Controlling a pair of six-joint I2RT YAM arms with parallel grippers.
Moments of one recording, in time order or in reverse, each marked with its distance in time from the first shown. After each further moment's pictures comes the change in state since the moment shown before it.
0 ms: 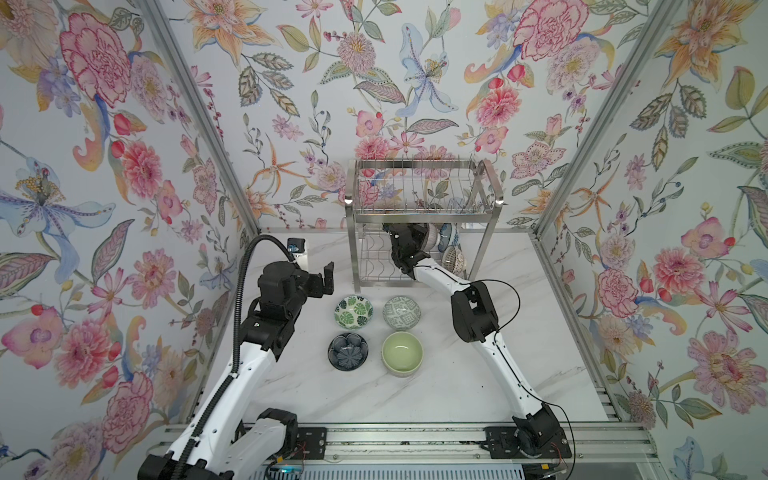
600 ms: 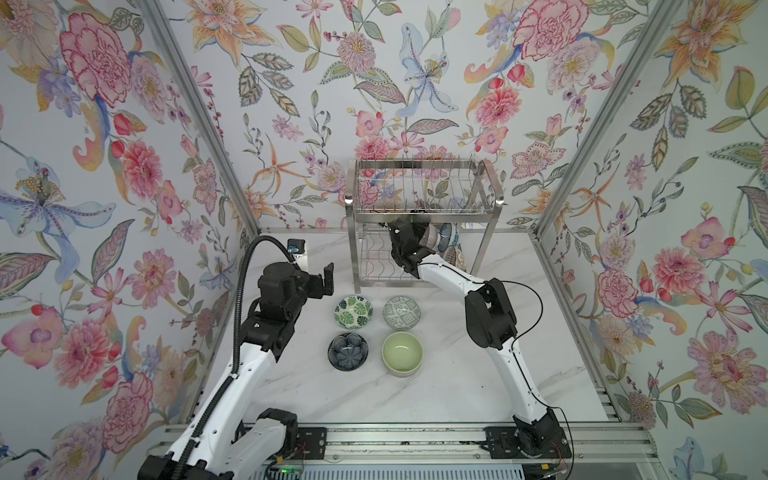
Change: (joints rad) left arm 0.000 -0.004 -0.007 -0.002 -0.001 0.000; right arm 0.058 -0.336 -0.353 -0.013 -0.076 0.095
